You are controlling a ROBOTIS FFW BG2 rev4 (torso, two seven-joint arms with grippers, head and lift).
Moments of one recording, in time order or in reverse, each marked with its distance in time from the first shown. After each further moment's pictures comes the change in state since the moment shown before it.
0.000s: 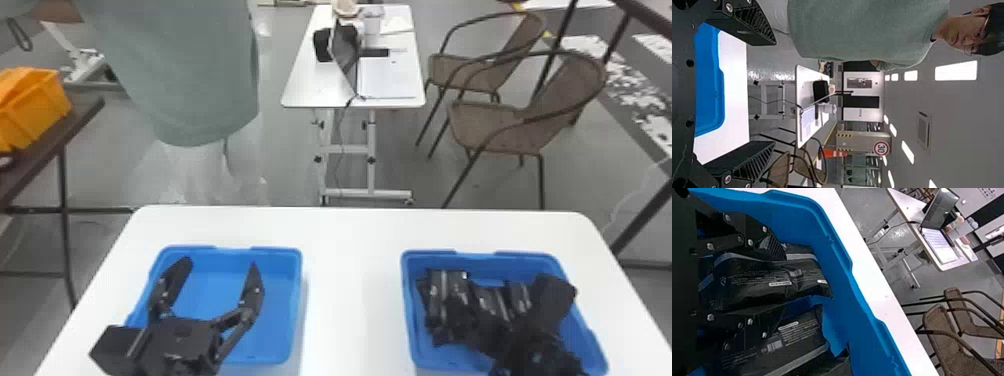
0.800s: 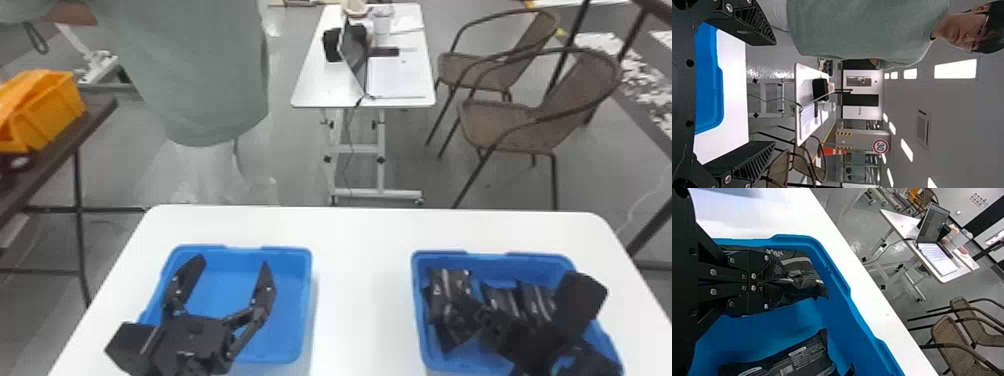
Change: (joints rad) left arm -0.005 -0.001 0.000 0.006 0.002 -0.005 -0.010; right arm 0.073 -0.038 -0.007 -0.180 -0.188 0.104 -0.040
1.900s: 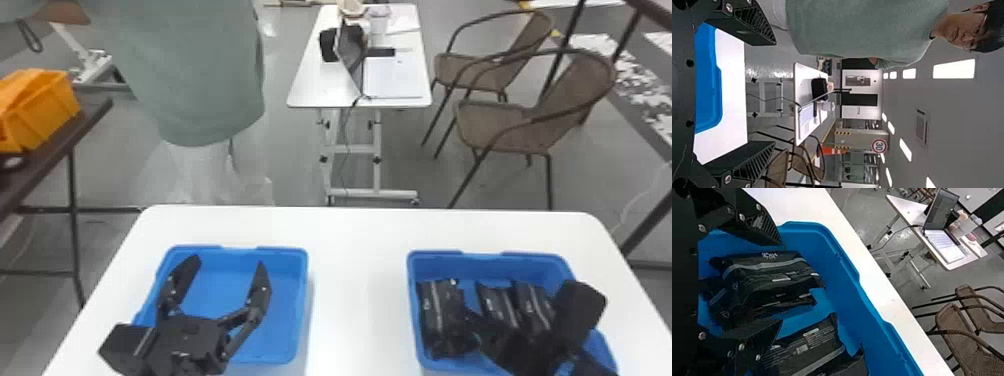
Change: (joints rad) left arm -0.002 -0.003 0.002 0.004 0.001 -0.008 -0.005; right arm 0.042 0.011 -0.008 -0.051 0.002 0.033 -0.069
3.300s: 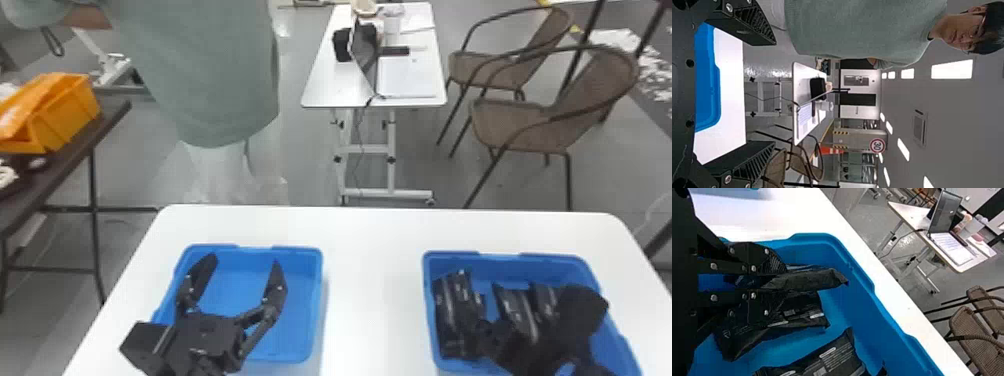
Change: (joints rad) left arm -0.002 -0.001 0.000 0.011 0.006 -0.017 -0.006; right arm -0.033 -0.005 0.045 0.078 -0.079 -0.048 0.006
